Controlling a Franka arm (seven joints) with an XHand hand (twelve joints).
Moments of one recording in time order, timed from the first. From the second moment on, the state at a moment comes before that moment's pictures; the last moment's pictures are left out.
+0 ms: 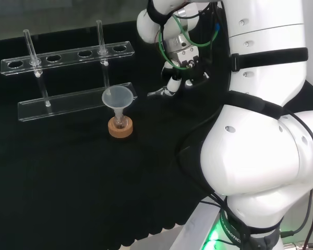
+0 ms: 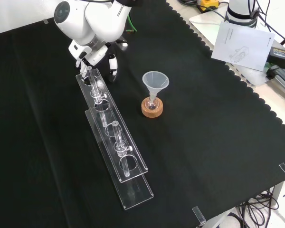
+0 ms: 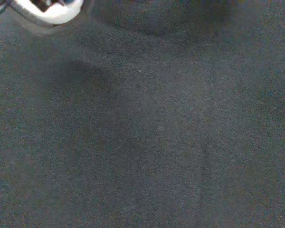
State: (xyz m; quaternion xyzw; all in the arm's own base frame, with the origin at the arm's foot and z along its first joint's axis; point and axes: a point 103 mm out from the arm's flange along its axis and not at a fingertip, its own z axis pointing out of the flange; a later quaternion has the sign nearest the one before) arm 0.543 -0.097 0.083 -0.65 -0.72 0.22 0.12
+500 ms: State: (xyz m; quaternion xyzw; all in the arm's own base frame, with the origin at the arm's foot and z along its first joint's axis) arm 0.544 -0.091 0.078 -0.65 -0.71 0.23 0.10
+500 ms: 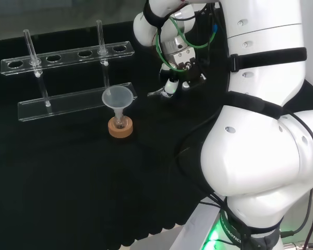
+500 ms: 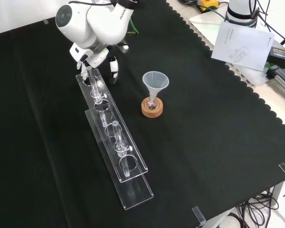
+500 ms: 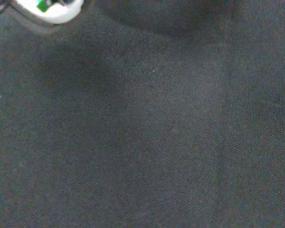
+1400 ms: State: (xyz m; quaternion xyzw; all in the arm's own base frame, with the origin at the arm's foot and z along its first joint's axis) arm 0.551 -0.101 0.066 -0.66 -0.71 0.21 0.11
